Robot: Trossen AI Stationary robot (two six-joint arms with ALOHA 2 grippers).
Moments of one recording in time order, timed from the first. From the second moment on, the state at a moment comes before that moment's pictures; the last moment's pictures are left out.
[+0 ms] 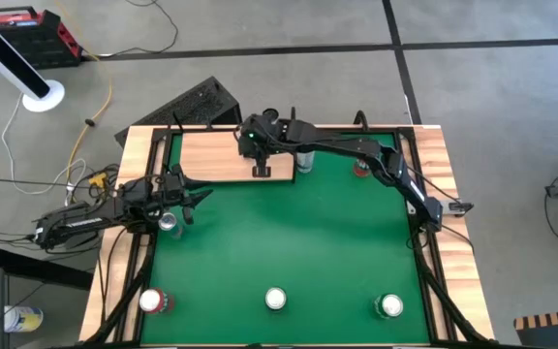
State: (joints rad) left arm 0.25 0.02 0.01 0.05 -0.11 -0.05; right arm -0.28 2.28 2.25 -0.79 0.18 -0.45
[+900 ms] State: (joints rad) left arm 0.25 0.02 0.01 0.05 -0.11 -0.05; right arm -0.31 2.28 2.25 -0.73 0.18 -0.48
